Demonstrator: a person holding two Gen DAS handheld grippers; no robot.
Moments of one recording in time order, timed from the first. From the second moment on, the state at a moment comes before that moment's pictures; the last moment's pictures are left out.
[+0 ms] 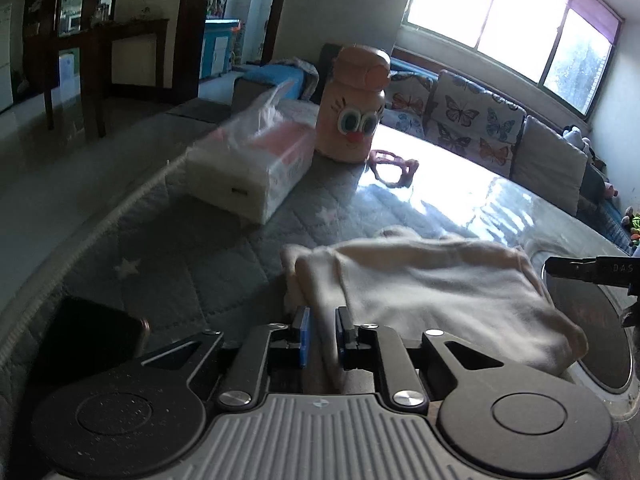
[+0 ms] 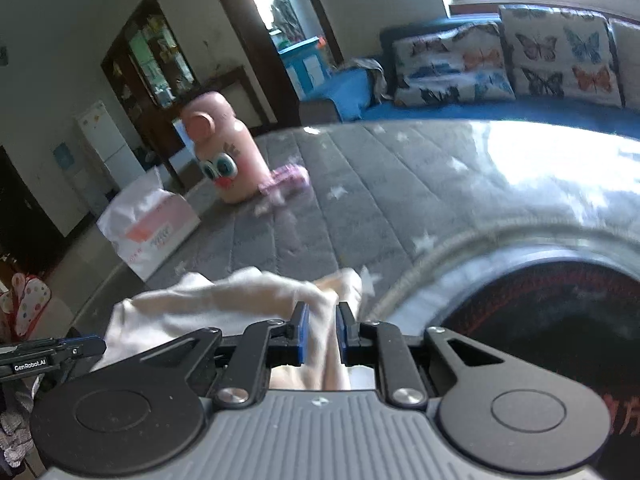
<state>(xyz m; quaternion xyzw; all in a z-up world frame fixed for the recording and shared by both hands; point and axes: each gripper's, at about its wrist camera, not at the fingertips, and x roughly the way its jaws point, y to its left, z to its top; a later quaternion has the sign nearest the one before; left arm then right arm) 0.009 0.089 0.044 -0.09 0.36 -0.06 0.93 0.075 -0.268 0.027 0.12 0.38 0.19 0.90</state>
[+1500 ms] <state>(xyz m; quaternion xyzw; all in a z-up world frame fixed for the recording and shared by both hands) -0.023 0.022 0.030 -0.06 0.37 -0.14 0.92 0.001 -0.213 0.013 -0.03 0.36 0.24 0.90</state>
